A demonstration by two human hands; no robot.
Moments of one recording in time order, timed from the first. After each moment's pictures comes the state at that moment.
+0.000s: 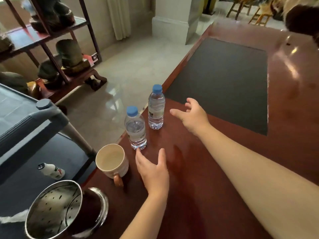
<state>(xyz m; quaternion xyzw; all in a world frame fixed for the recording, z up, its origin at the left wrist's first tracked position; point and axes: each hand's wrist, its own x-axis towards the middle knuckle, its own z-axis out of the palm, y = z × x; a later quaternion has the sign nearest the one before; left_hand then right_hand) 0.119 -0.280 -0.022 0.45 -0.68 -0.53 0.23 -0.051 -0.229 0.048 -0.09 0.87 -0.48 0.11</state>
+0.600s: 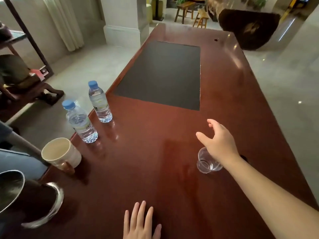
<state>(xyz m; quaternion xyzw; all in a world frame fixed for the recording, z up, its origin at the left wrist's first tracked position) 0.318 -0.139 -0.107 0.03 -0.98 -0.17 0.10 0.084 0.070 0.064 0.01 0.94 -0.32 -0.05</state>
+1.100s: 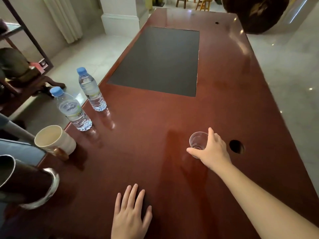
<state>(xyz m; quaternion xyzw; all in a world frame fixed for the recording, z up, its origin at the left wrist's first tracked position) 0.327 -0.135 -0.117 0.04 -0.99 -0.15 0.08 0.125 0.105 0.004 0.08 0.96 -0.25 0.09</state>
